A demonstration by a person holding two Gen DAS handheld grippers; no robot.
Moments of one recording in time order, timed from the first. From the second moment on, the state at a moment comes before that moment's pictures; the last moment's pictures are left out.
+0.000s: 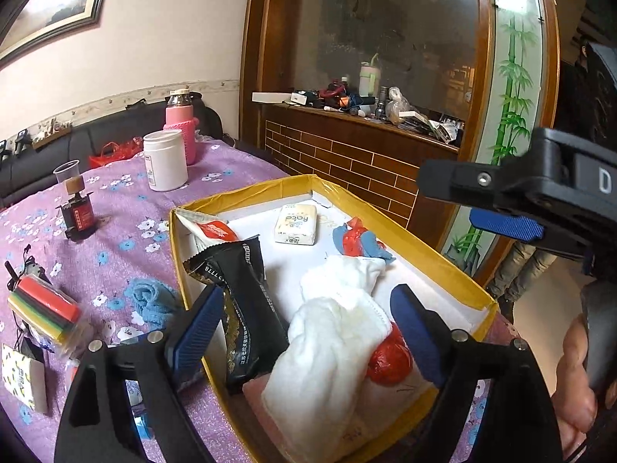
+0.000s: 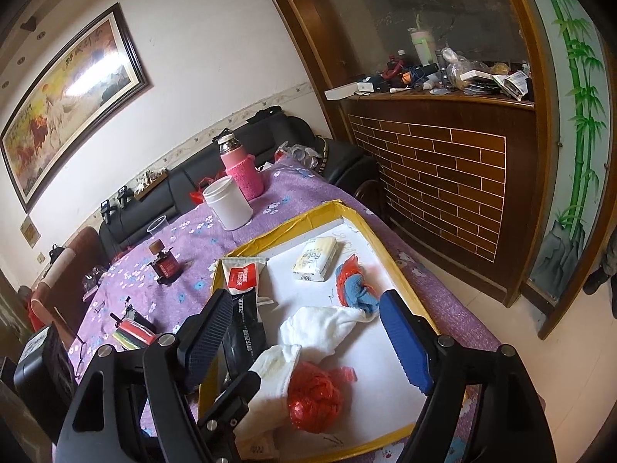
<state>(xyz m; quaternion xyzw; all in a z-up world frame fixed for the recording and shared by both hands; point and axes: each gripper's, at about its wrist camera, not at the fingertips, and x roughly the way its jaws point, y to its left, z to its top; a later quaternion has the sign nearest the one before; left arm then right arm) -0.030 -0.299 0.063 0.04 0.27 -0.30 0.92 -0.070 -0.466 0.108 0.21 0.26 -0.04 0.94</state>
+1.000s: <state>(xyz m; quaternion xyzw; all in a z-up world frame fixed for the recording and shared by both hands) -0.062 -0.265 0.090 0.04 0.32 -0.31 0.89 -0.095 -0.461 0.098 0.23 0.26 -0.02 0.94</state>
